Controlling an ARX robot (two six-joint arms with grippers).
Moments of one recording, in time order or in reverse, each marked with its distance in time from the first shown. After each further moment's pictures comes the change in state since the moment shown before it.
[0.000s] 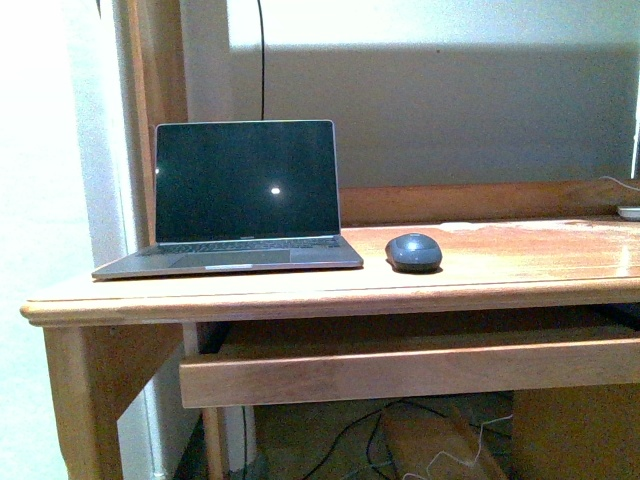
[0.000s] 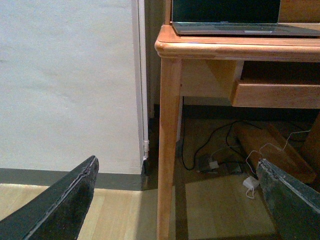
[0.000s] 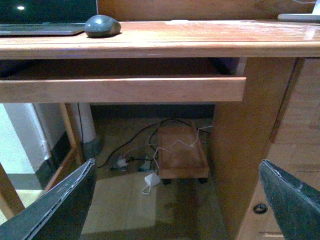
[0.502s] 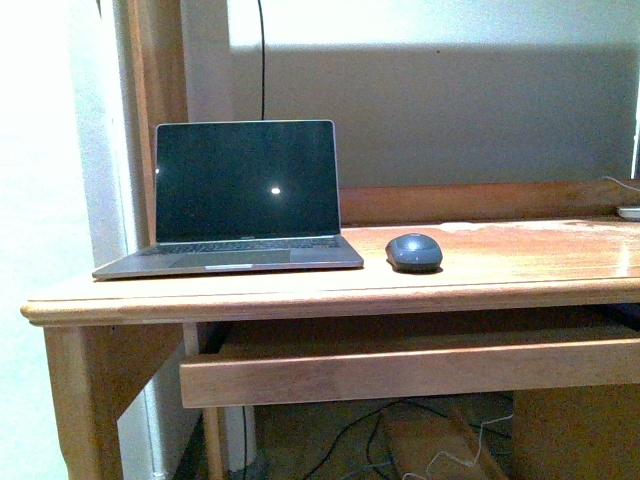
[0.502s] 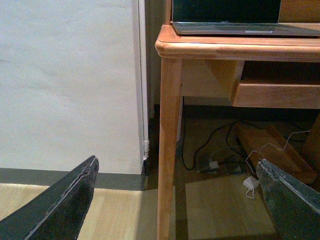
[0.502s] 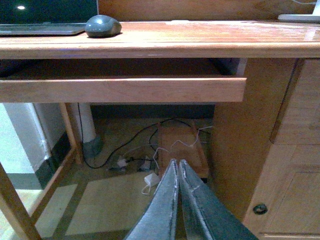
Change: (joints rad) left arm 0.000 0.000 0.000 0.000 0.000 0.000; right arm 0.001 0.000 0.000 0.000 0.000 0.000
